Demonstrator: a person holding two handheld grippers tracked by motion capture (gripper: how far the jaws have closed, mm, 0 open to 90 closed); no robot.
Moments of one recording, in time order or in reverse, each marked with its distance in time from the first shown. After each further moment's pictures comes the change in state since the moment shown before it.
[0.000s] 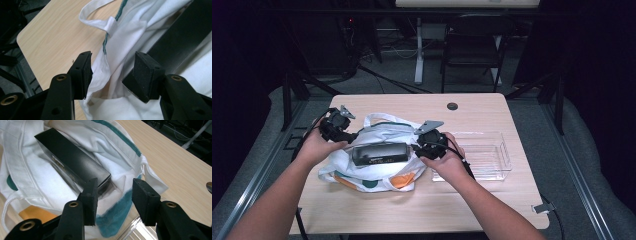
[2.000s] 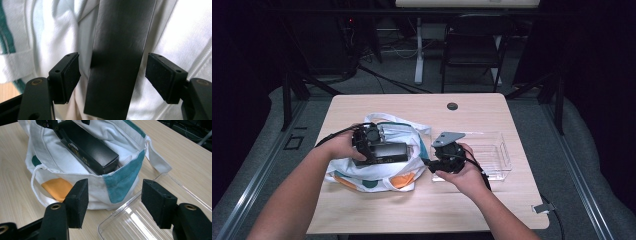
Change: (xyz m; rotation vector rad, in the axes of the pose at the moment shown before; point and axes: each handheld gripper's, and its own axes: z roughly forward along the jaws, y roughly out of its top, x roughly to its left) left arm -0.055 0.036 0.068 0.292 -0.237 0.494; right arm -0.005 -0.038 -0.037 -0.024 0.080 -0.006
